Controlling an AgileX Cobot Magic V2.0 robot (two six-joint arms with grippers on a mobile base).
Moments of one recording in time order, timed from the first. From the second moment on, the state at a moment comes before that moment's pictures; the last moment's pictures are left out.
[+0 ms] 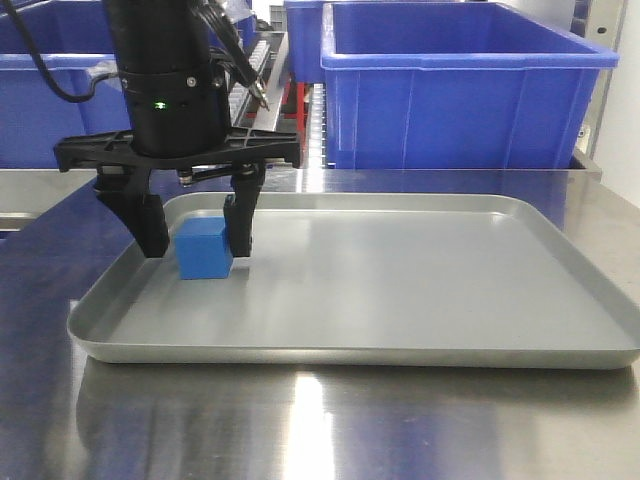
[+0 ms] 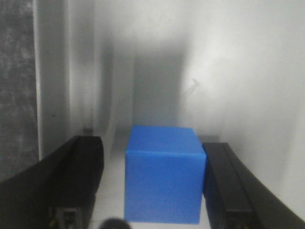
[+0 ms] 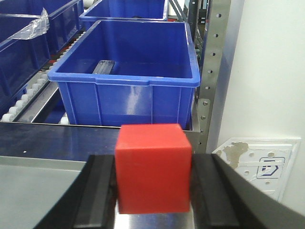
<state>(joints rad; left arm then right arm) -0.61 1.93 -1.52 0.05 1.06 -0.62 0.06 0.32 -0.40 0.04 0.20 0.02</state>
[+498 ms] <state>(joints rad) -0.61 1.93 -1.52 0.04 1.07 -0.62 0.06 0.32 -0.40 0.04 0.20 0.02</state>
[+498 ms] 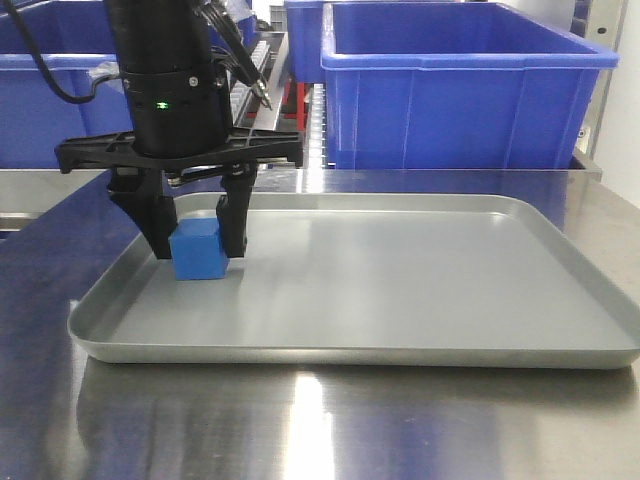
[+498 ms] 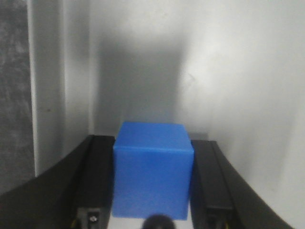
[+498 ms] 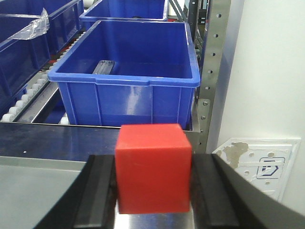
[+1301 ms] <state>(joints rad) -0.56 1.53 -1.32 0.12 0.83 -0.41 0.06 0.32 -0.40 0.04 0.20 0.02</state>
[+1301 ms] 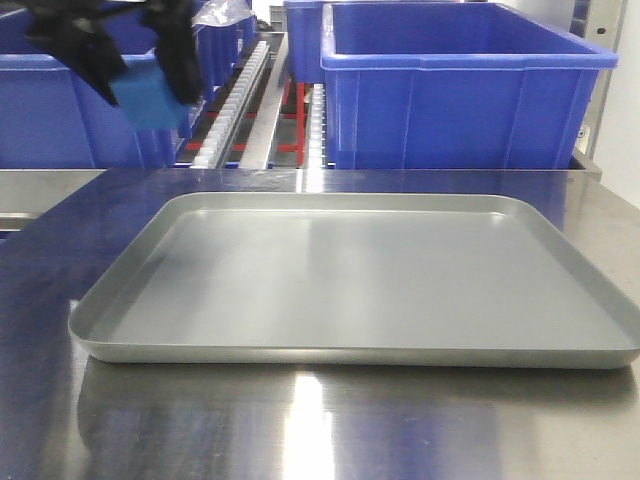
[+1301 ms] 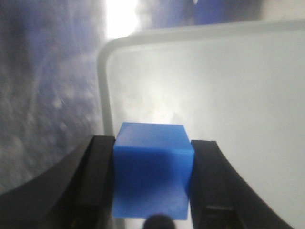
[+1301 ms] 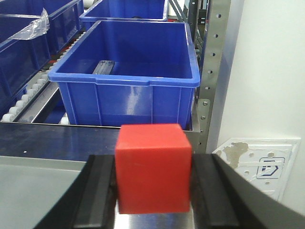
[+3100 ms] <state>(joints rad) -0.18 0.24 -0.37 0.06 0.12 -0.15 0.06 0.32 -0.40 0.04 0.20 0.02</state>
